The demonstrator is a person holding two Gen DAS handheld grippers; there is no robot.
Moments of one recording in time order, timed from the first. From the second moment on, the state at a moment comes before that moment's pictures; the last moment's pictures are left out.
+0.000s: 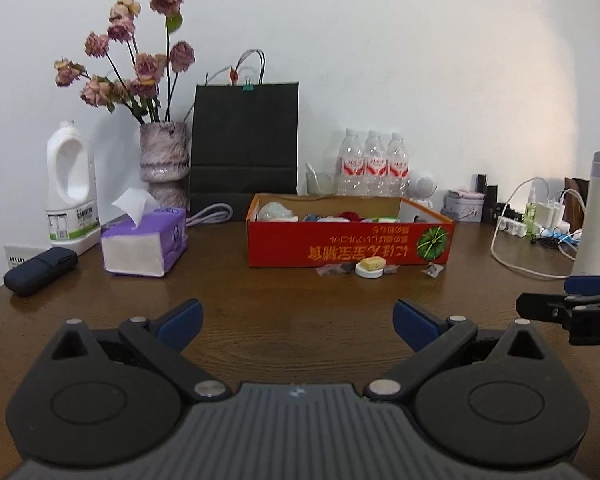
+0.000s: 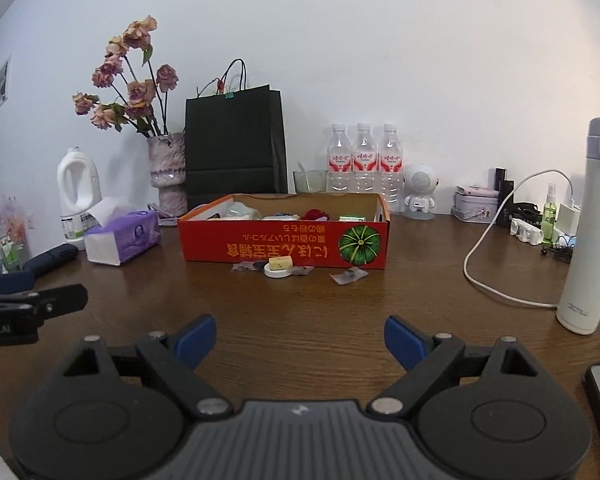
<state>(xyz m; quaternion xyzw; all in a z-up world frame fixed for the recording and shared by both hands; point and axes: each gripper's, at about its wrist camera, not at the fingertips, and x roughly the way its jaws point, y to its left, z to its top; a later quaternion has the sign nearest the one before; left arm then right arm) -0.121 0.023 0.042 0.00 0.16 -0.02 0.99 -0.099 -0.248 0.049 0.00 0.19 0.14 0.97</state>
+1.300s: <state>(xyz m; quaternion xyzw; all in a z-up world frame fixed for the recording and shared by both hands) 0.143 -0.041 0.019 0.06 0.29 -0.19 0.94 0.148 -0.247 0.010 0.01 0.31 0.14 0.94</state>
